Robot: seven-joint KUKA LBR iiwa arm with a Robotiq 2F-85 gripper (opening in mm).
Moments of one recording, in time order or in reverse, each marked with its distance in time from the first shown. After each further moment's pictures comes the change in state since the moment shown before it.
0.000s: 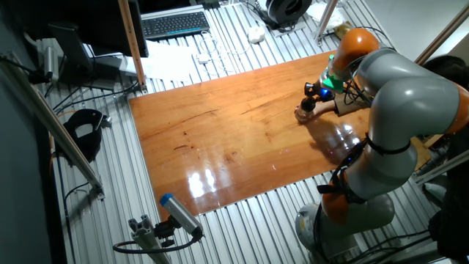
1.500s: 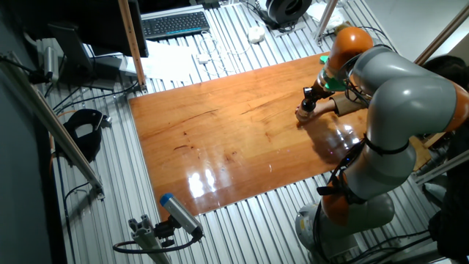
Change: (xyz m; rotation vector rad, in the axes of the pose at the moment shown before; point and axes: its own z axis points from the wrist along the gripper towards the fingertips) arm -0.001 0.000 -0.001 0.068 0.012 -0.342
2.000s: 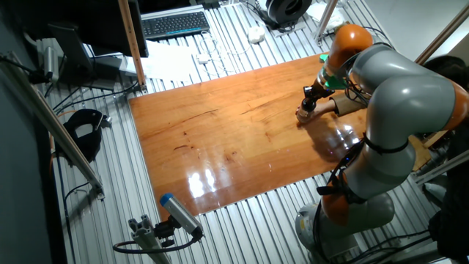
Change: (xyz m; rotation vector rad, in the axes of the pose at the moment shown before) arm -0.001 0.000 -0.002 -0.023 0.010 0.011
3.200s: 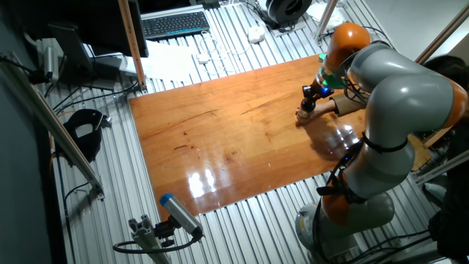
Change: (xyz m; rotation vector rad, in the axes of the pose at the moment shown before) arm 0.001 0.004 0.001 0.035 0.019 0.038
